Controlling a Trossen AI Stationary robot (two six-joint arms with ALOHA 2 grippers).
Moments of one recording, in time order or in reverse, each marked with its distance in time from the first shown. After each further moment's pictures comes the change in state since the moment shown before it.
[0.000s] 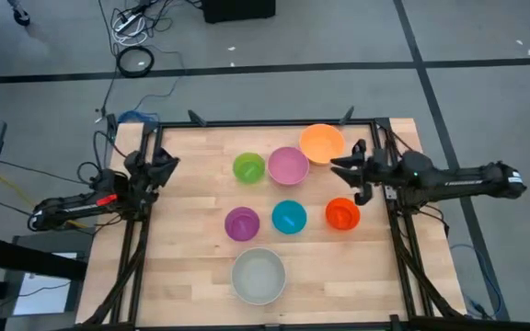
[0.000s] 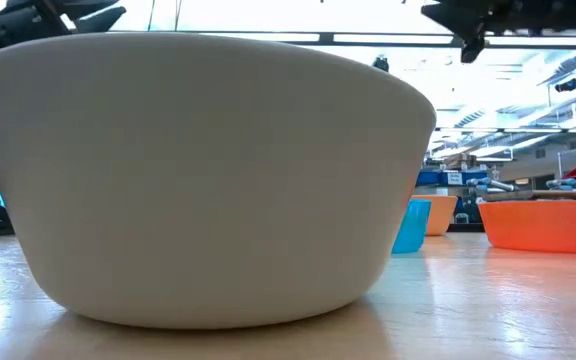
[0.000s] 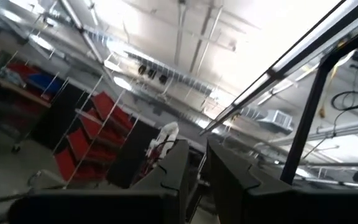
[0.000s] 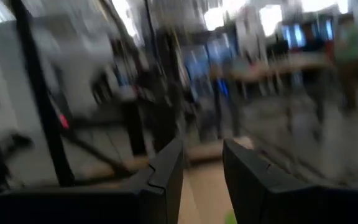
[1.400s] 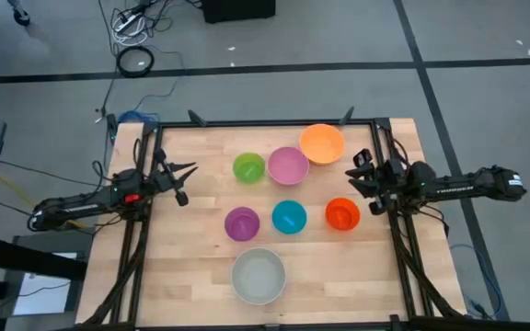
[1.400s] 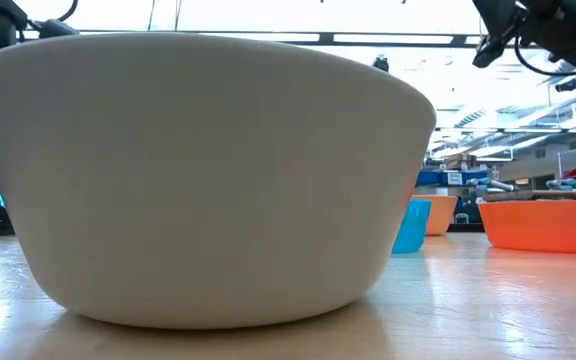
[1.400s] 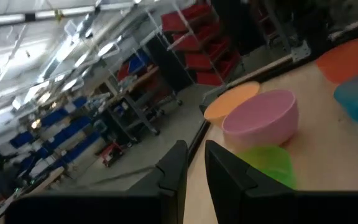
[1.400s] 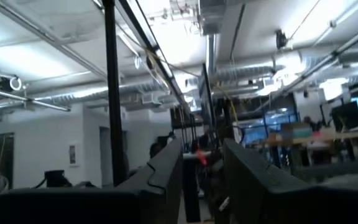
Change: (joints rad) left arm 0.002 0.000 -0.001 -0.502 -0.190 1.107; right arm -0.032 -0.048 -0.349 0.705 -0.242 0.084
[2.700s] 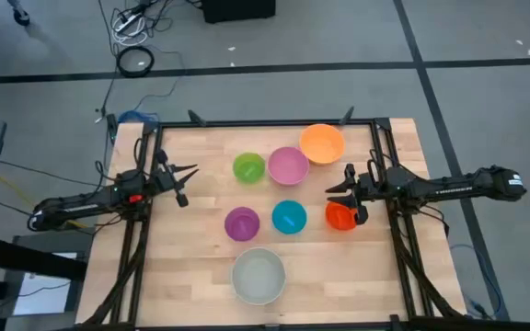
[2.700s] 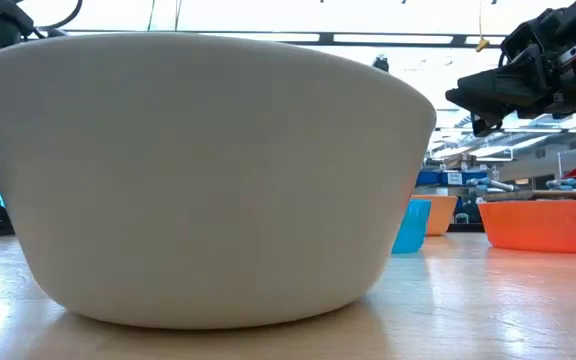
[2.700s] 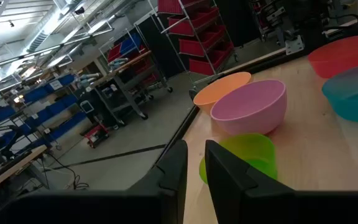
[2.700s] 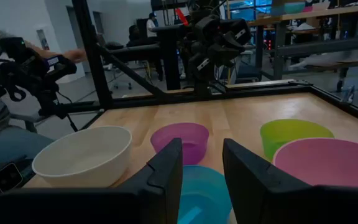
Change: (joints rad) left arm -0.002 0.000 0.000 -0.088 -0.027 -0.108; right arm 0.000 0.000 -0.046 -0.507 0.000 -0.094
